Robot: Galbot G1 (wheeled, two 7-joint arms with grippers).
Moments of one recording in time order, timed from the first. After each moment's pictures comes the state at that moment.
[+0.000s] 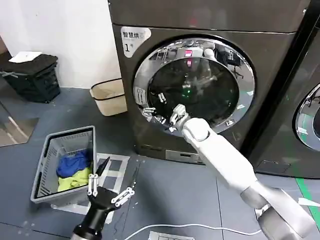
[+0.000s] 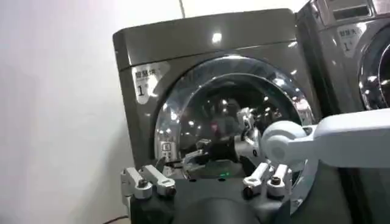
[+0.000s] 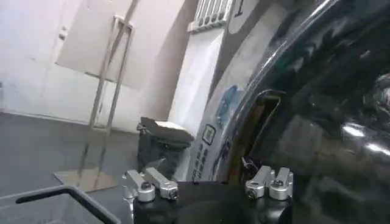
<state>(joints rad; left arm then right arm) 1.85 -1.47 -0.54 -2.43 0.09 -0.20 0.19 -0.18 1.31 -0.31 1.16 0.48 0.05 -0.30</state>
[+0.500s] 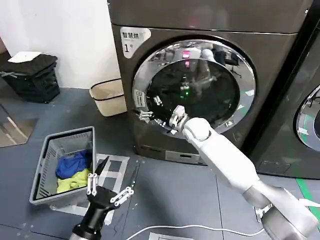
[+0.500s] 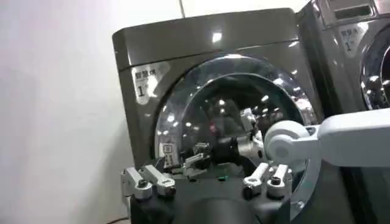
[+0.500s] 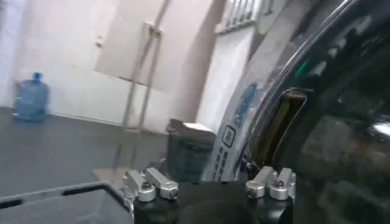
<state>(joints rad) 1.84 -1.47 -0.55 -2.43 0.08 -0.20 0.20 -0.19 1.26 -0.34 1.22 0.57 0.09 -0.48</state>
